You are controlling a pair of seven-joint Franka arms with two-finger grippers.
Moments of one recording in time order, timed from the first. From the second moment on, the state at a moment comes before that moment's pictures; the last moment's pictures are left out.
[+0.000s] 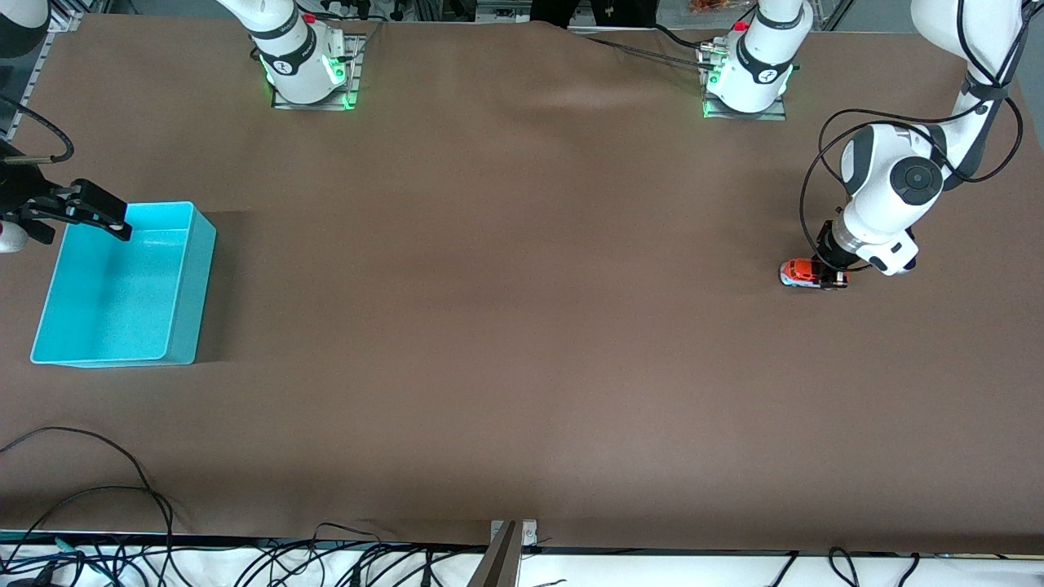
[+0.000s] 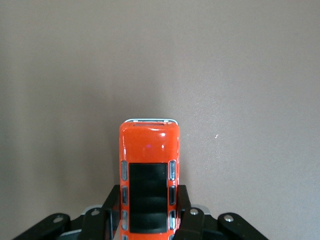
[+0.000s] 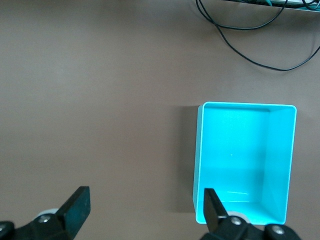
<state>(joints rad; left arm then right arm) 0.19 0.23 -0.04 -2.46 0.26 2.70 -1.58 0.05 0.11 -0.05 -1.49 -0.02 1.66 -0.08</state>
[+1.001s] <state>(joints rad) 0.36 0.28 -0.12 -2.38 0.39 2.64 -1.58 0.05 0.11 -0.05 -1.49 -0.02 1.66 -0.08</state>
